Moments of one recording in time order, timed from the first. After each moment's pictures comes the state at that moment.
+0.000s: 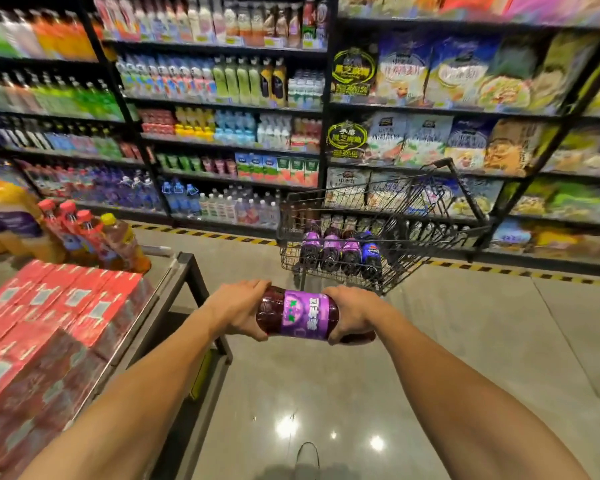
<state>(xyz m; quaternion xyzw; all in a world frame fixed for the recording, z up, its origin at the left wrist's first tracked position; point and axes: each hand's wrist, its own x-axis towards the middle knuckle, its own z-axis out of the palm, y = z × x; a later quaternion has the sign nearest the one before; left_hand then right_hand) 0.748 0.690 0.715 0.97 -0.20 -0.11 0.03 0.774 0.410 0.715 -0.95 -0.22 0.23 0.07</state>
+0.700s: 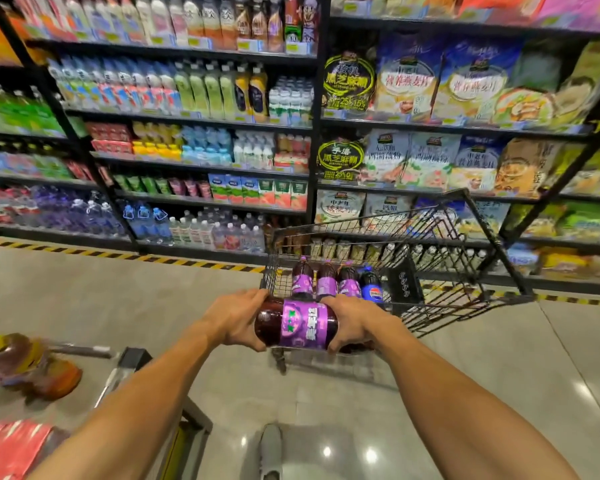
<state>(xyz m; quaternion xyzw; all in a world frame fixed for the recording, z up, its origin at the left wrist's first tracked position) 1.057 0.709 0.685 0.96 -0.23 -0.12 0.07 1.067 0.425 0.696 -0.95 -0.18 0.26 0.06</state>
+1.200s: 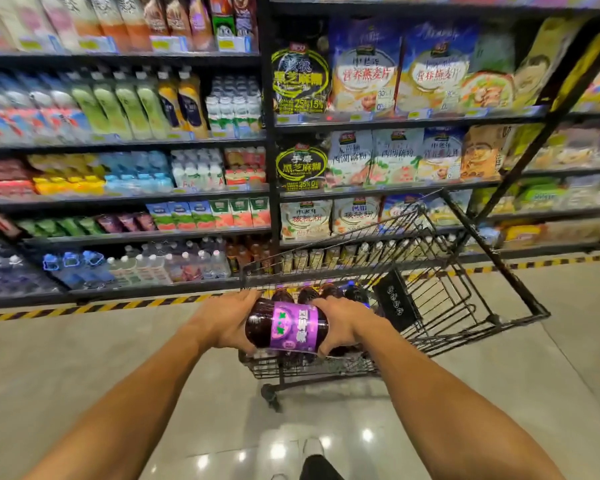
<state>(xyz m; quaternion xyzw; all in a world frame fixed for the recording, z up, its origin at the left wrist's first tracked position) 1.296 0.710 0.674 0.94 -0.31 -0.14 0.03 1.245 0.432 0.682 -0.95 -0.08 0.27 0.11</state>
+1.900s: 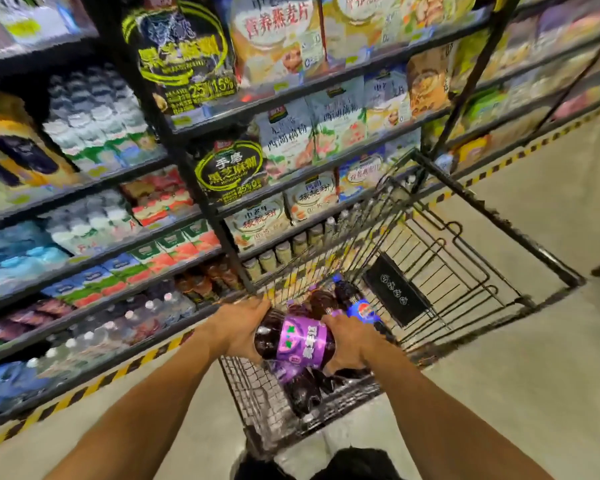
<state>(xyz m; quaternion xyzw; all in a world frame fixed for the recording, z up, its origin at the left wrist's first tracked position) 1.552 0.608 0.603 0.82 -0.52 -0.24 -0.06 1.378 0.391 0.573 -0.92 0.13 0.30 0.21</state>
